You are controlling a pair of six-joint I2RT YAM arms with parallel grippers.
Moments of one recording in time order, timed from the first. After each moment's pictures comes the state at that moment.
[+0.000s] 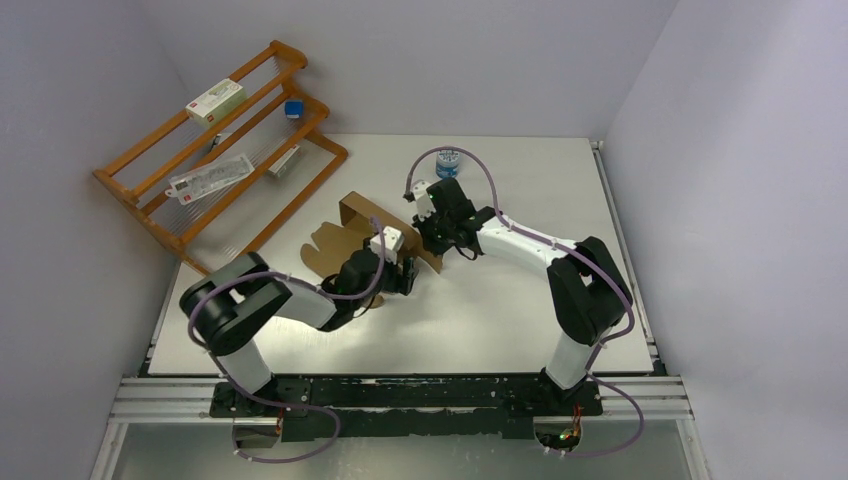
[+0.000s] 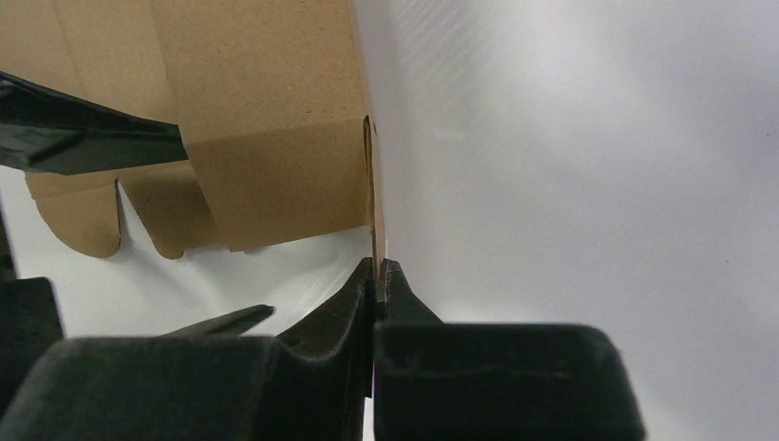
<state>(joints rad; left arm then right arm) -0.83 1.67 0.49 0.84 -0.17 -0.26 0.64 1.74 1.16 -0.29 -0.12 -0.09</state>
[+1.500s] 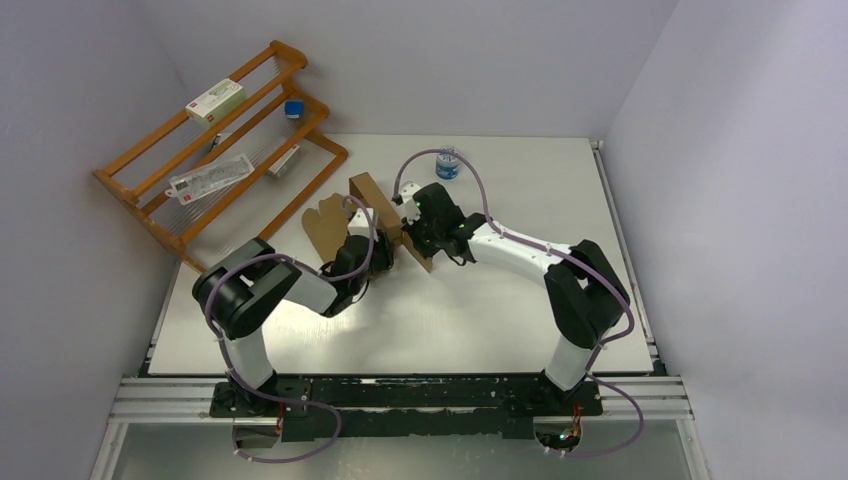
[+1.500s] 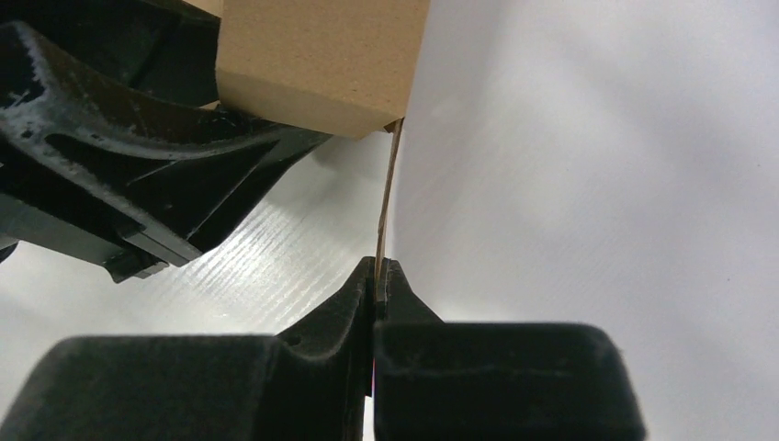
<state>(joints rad) -0.72 1.80 0.57 0.89 -0.36 -0.43 0.71 1.73 1.16 -0.24 -0.05 -0.06</state>
